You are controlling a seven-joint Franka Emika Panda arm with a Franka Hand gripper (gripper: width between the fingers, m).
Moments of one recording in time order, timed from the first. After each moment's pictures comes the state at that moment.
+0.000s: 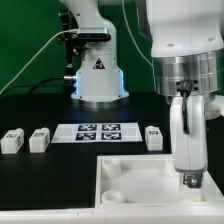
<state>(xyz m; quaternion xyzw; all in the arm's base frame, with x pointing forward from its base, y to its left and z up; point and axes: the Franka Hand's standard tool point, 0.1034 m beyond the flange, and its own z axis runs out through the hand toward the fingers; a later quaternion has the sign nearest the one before) 0.627 0.122 0.065 -0.67 0.74 0.02 0.06</state>
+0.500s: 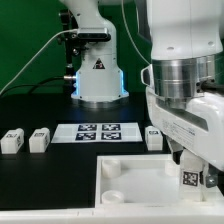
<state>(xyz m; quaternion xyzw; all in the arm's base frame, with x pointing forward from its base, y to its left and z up) 0.623 0.121 0.061 -0.84 0.54 0.01 0.06</state>
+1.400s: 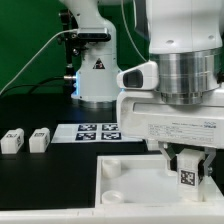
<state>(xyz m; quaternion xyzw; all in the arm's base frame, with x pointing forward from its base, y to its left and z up) 0.633 0.112 0.068 -0.94 0.34 -0.02 0.05</state>
